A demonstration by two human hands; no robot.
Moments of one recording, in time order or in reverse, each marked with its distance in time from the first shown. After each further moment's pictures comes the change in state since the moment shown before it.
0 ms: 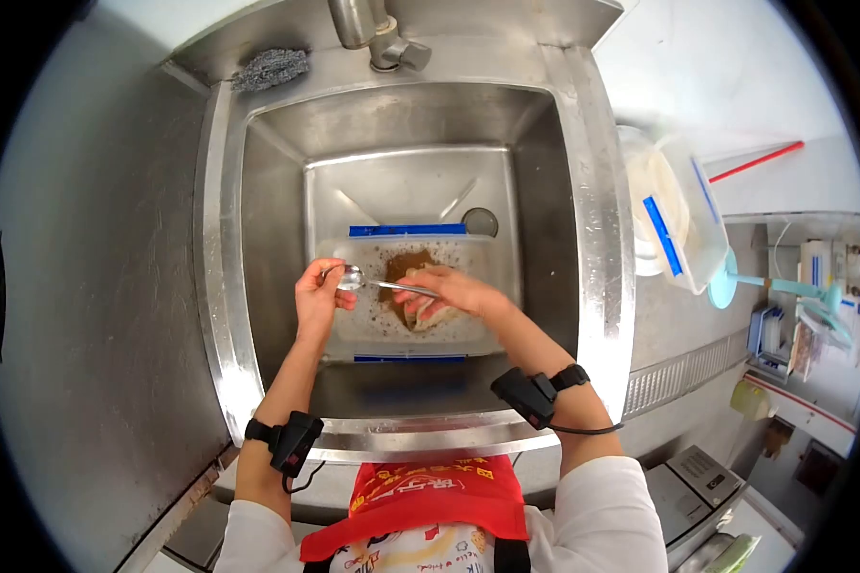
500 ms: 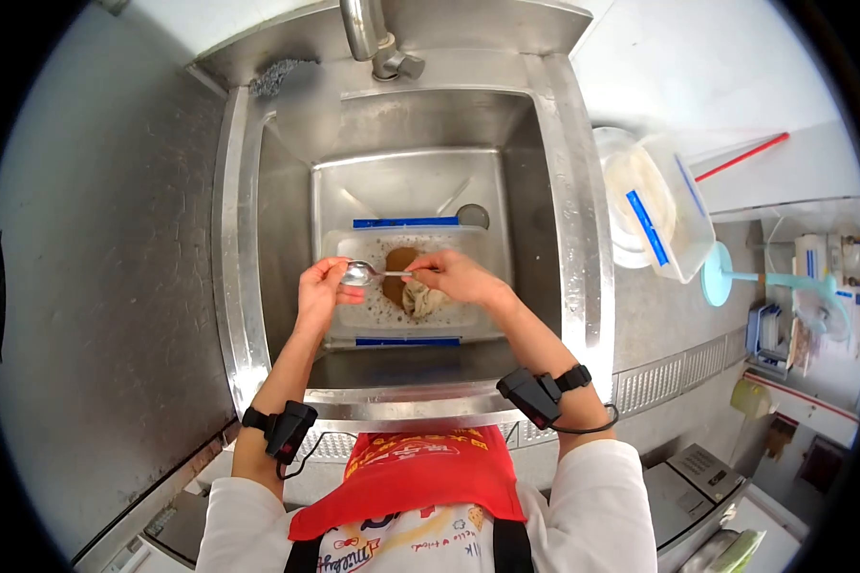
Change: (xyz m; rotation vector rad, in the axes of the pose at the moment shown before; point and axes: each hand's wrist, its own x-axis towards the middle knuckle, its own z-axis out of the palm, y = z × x) left_hand -0.044 0.022 -0.005 0.002 -0.143 -0.031; right_hand -0.061 -0.022 0.037 -0.596 0.216 -0.266
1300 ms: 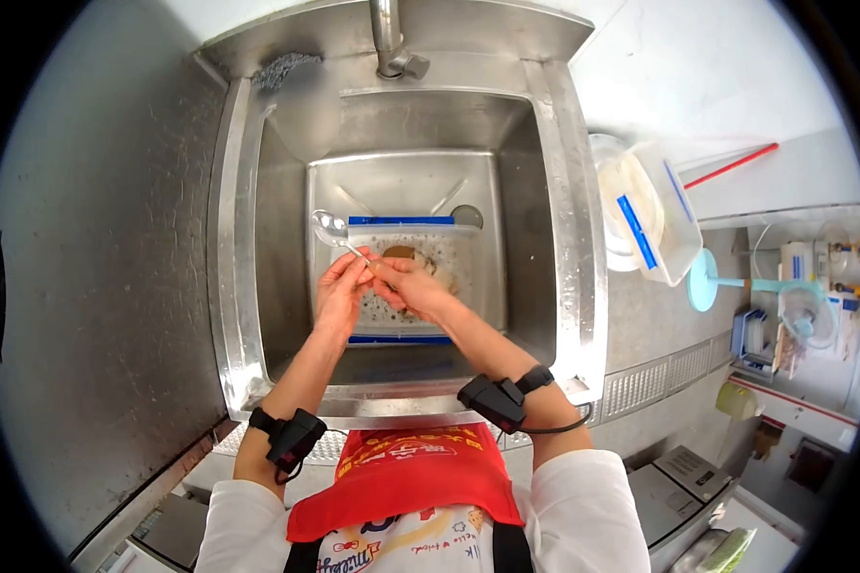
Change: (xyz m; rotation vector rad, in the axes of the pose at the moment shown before) left_hand -0.011 -0.017 0.031 -0.501 -0.032 0.037; right_hand 0.028 -0.008 0.072 0.749 0.039 0.065
